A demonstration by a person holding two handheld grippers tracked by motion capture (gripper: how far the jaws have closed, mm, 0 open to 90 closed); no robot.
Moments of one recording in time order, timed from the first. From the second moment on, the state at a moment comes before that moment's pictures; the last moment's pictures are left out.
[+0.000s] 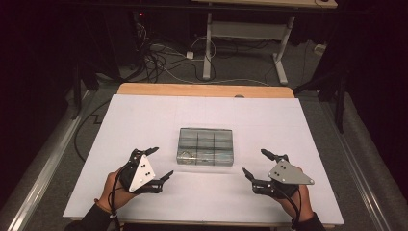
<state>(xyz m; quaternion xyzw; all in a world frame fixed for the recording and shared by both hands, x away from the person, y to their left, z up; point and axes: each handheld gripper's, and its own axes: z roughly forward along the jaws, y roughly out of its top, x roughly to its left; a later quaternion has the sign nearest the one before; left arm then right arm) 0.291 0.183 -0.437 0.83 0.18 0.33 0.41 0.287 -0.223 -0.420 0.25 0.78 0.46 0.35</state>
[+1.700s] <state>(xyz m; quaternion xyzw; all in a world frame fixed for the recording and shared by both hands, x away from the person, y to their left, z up) 0.280 0.224 -0.481 0.85 0.23 0.29 0.37 0.280 -0.246 -0.458 0.29 0.77 0.45 0.34</state>
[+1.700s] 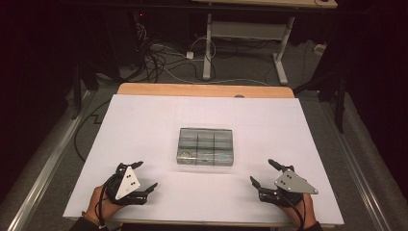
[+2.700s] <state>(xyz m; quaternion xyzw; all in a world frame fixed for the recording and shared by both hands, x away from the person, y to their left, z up) 0.283 0.224 -0.481 0.85 0.24 0.29 0.37 0.281 -0.248 -0.459 0.29 0.78 0.45 0.34</state>
